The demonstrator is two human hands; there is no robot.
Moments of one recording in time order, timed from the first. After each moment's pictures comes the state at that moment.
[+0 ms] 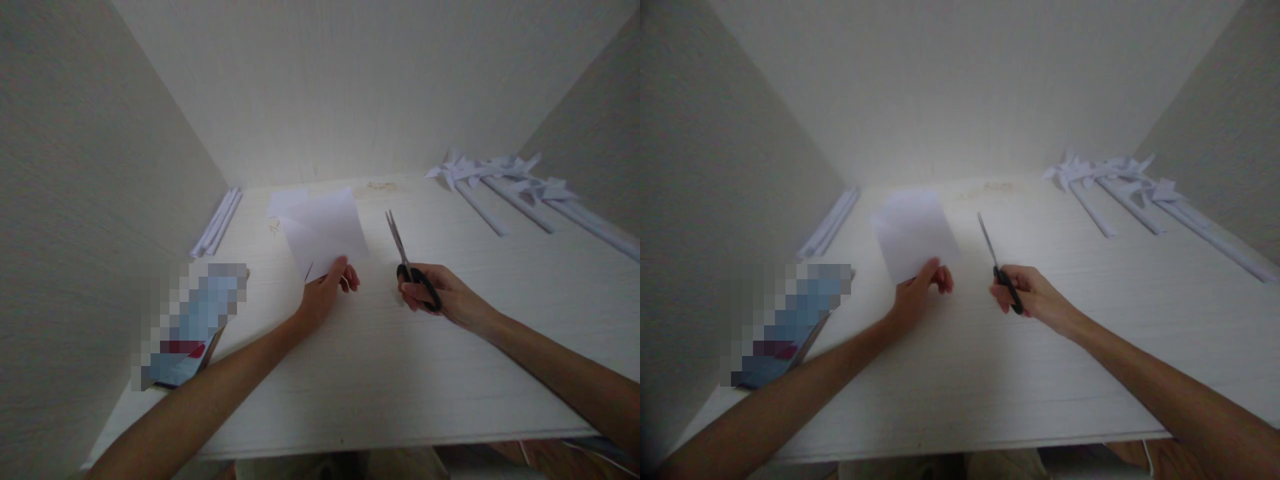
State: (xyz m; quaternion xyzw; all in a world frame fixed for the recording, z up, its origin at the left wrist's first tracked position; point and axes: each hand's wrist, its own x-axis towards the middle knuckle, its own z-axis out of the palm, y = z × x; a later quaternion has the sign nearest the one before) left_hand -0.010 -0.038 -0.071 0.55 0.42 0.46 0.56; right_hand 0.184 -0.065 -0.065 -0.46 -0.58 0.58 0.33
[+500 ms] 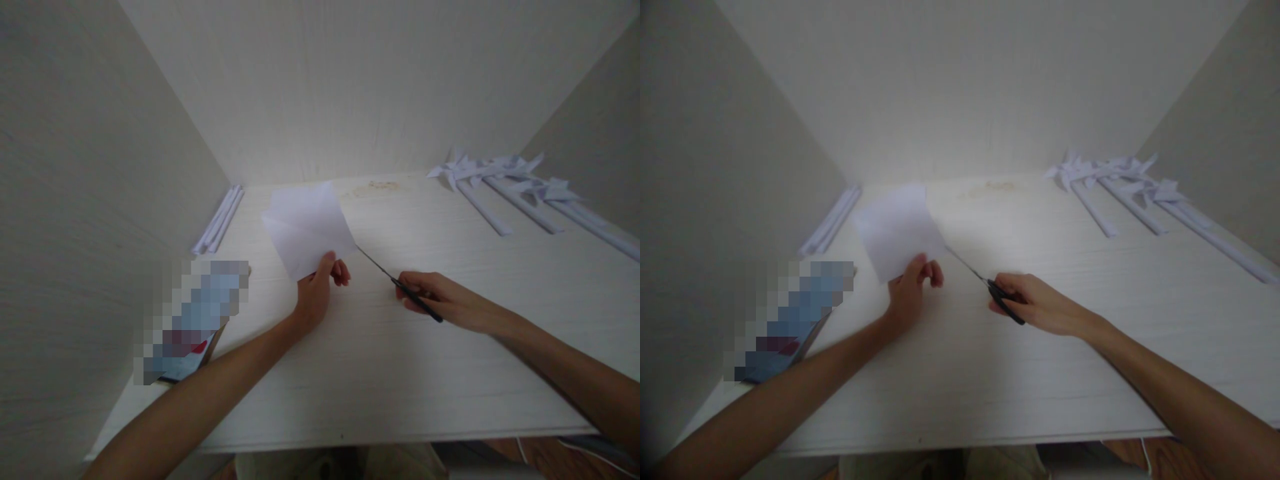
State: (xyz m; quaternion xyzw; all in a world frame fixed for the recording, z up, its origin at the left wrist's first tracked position) left_hand -0.011 -0.038 -0.073 0.49 0.41 0.58 0.51; right_hand 0.187 -0.070 -0.054 -0.45 -0.71 0.50 0.21
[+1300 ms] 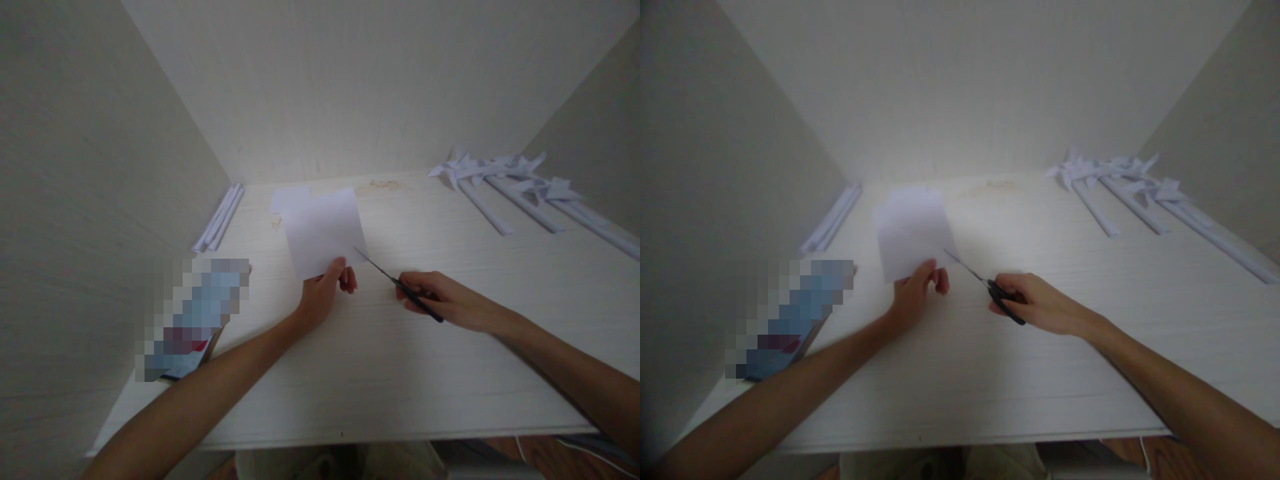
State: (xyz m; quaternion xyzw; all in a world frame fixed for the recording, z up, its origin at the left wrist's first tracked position) left_hand -0.013 -0.041 -0.077 0.52 0.38 0.52 0.56; right_hand 0.187 -0.068 -0.054 -0.46 -0.73 0.48 0.16
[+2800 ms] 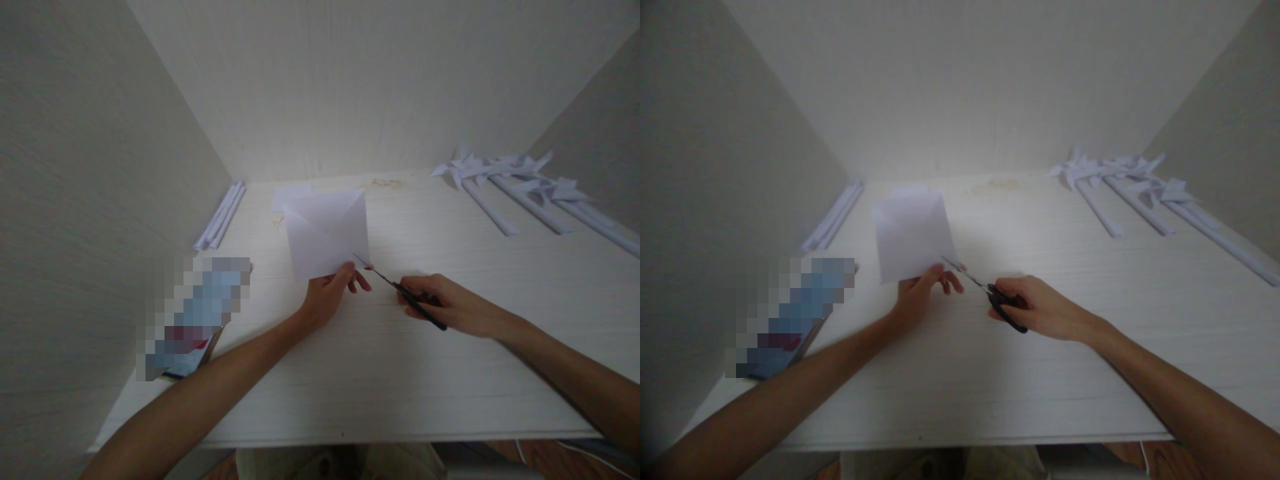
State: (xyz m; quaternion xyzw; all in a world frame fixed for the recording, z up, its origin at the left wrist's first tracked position) left_hand -0.012 -0.043 -0.076 0.59 0.38 0.48 0.53; right_hand 0.187 -0.070 -0.056 -0.45 -0.75 0.47 0.14
